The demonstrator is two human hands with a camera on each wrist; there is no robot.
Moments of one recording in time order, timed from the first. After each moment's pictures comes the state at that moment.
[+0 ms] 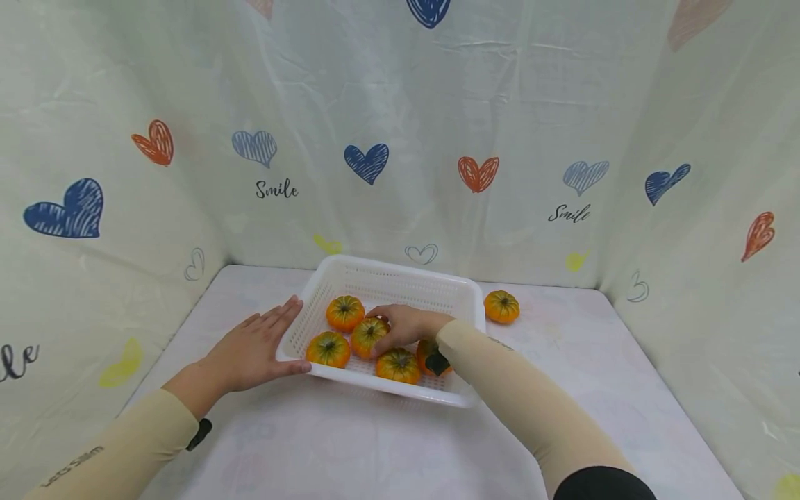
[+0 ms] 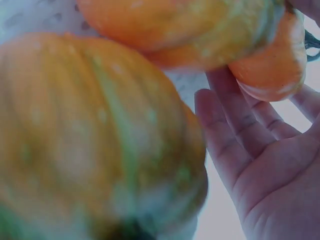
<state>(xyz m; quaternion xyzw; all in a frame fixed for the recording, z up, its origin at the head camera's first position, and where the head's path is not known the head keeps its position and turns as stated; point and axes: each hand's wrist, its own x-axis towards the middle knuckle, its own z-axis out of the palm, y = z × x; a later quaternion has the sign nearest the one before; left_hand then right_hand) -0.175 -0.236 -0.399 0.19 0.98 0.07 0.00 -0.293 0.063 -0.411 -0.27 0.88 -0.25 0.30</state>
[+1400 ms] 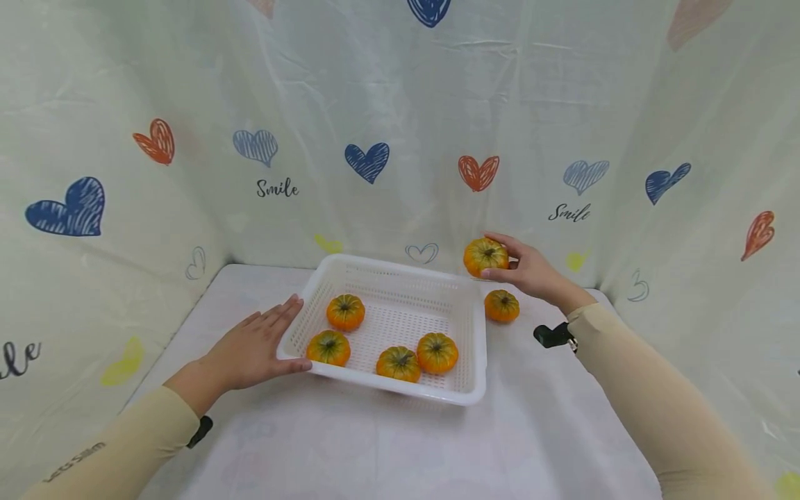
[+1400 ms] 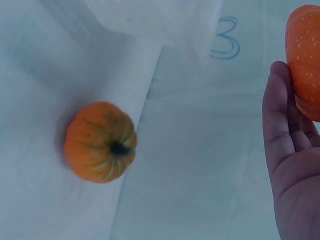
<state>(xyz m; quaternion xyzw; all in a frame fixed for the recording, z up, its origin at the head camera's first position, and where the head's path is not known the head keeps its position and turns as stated) -0.175 -0.236 -0.399 0.18 0.98 0.07 0.00 -0.304 0.252 -0.320 -0.18 0.90 -0.40 0.07</state>
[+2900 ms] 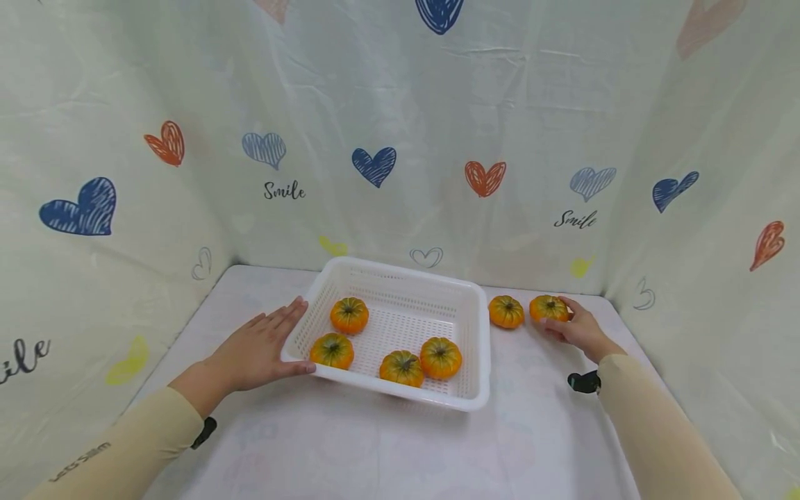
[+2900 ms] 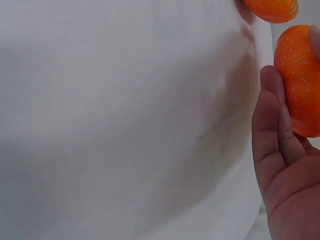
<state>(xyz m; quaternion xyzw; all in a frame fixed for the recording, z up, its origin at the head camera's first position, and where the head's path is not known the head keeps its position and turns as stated) -0.174 -0.236 -0.399 0.18 0.98 0.06 0.00 -0.297 0.368 -0.433 0.07 0.88 -0.45 0.12</state>
